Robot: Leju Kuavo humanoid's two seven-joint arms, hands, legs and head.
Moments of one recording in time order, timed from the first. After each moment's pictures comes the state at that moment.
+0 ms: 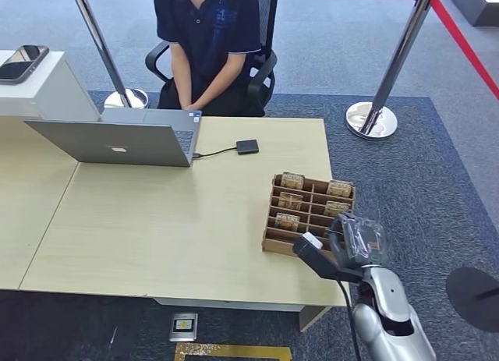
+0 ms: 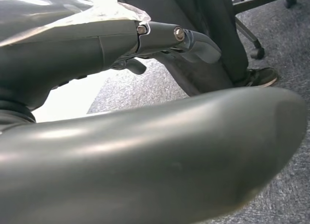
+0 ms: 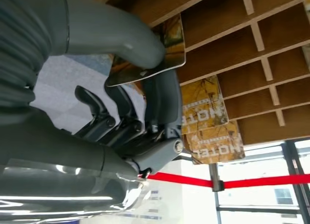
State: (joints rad) left arm -0.06 -0.27 0.69 -0.21 -1.43 0.63 0.17; right arm -0.11 -0.07 0.34 -1.21 1.23 -0.17 0.02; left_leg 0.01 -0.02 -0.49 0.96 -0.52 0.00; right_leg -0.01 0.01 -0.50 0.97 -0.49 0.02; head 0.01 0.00
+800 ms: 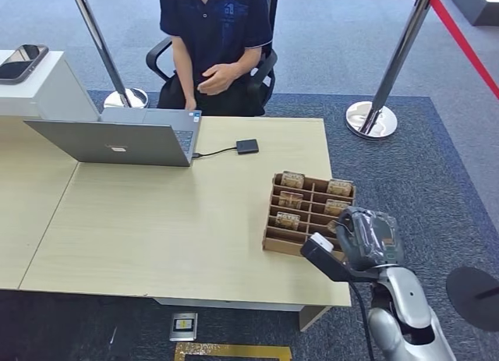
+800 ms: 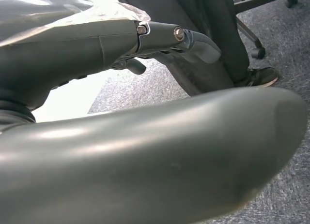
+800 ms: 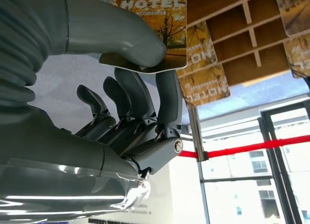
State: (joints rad) left arm -0.06 -0.27 0.69 -0.21 -1.43 0.63 0.17; right arm -0.08 -0.14 0.35 -1.41 1.21 -0.14 -0.01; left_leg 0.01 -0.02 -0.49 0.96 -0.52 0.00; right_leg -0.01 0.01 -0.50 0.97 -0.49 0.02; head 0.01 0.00
